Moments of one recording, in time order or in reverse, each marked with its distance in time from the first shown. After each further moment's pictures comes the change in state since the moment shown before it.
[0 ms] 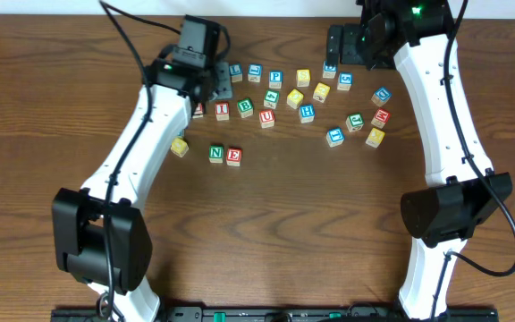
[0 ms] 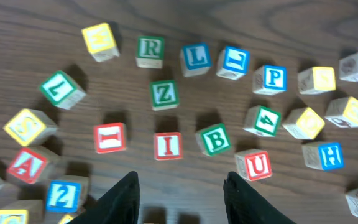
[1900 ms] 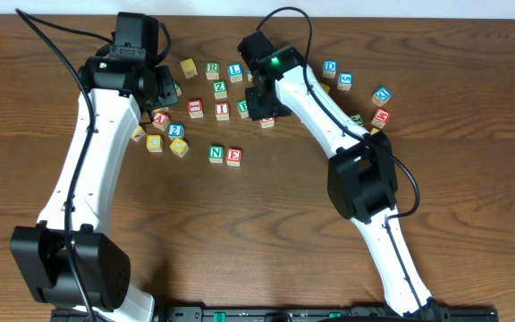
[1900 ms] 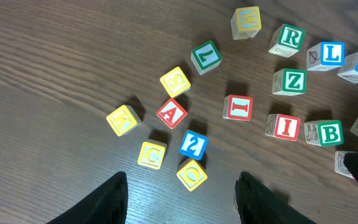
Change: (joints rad) left arm 0.200 -0.120 0.014 -0.266 -0.105 0.006; right arm 0.307 0.430 -0.004 0.176 -0.022 0.102
